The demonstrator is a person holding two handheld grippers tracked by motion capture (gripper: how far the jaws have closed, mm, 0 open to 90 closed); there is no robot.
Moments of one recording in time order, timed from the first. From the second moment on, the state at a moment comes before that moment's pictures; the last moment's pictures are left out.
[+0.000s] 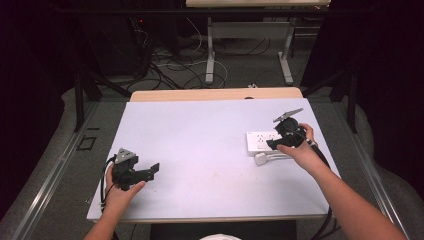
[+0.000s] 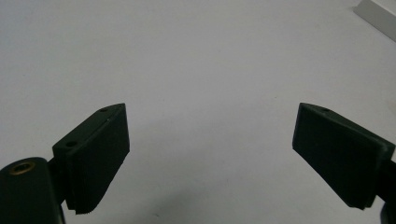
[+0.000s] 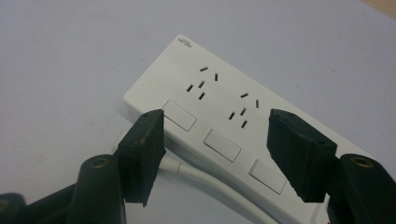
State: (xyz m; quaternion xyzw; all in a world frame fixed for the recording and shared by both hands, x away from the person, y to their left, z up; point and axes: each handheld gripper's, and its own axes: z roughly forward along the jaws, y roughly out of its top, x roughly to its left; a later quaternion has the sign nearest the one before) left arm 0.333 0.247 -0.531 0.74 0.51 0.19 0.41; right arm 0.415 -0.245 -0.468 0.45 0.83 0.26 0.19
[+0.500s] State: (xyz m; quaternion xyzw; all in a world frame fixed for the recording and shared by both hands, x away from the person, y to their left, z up) left arm 0.333 0.247 -0.532 0.73 0.51 0.19 0.41; right arm 0.428 -0.233 -0.471 0.43 0.85 0.24 0.19
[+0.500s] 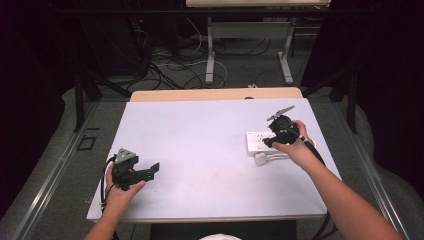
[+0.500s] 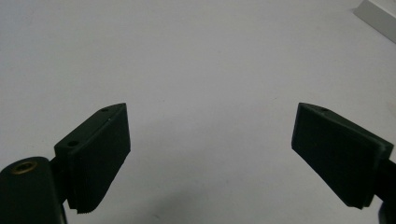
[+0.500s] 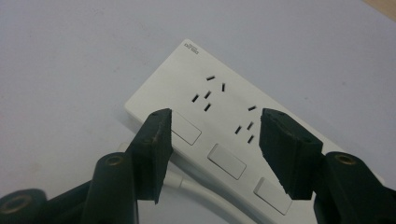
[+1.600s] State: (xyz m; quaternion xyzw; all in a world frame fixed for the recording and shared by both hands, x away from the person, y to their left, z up) left arm 0.333 0.247 -0.532 0.74 0.51 0.19 0.40; right arm 0.449 -0.202 -0.485 0.40 0.87 0.22 0.18
